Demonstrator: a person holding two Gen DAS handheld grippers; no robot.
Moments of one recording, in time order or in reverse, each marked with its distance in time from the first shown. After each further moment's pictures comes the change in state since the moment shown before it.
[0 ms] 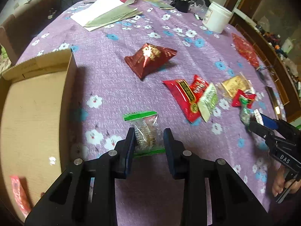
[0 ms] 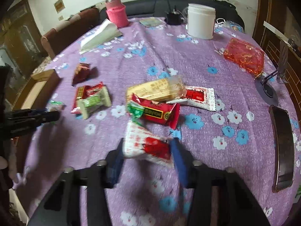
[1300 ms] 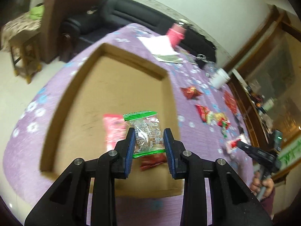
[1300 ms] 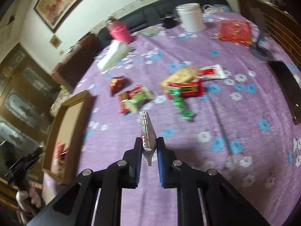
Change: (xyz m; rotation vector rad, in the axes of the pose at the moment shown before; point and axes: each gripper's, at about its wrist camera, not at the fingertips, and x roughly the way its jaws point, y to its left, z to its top) left arm -0.149 0.167 -0.121 -0.347 -0.276 -0.139; right arm -0.057 0.040 -0.032 0.269 -0.070 0.211
